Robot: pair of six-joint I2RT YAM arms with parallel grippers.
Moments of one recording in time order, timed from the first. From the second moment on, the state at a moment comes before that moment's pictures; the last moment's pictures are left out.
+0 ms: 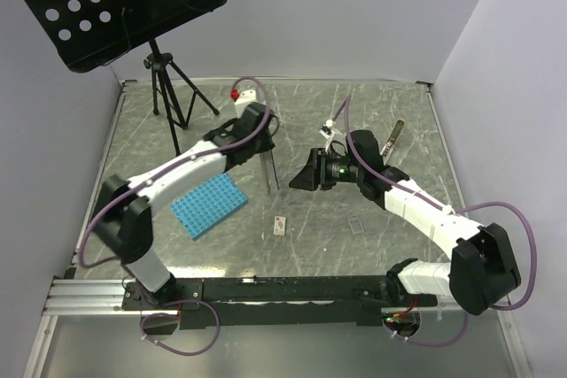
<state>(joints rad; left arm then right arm) -0.69 1.61 1.32 -0.36 -0.37 -0.74 0.48 1.24 0.79 -0.07 -0.66 0.57</state>
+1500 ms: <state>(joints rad) -0.84 2.20 1.95 -0.99 -0.98 -0.73 0.48 0.99 0.61 -0.10 -0.49 0.57</state>
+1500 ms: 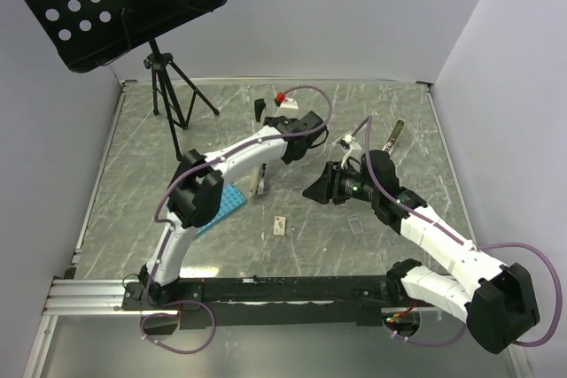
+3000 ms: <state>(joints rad) -0.78 1.42 1.21 -0.25 -0.03 -0.94 0.61 1.02 0.67 0.00 -0.35 0.59</state>
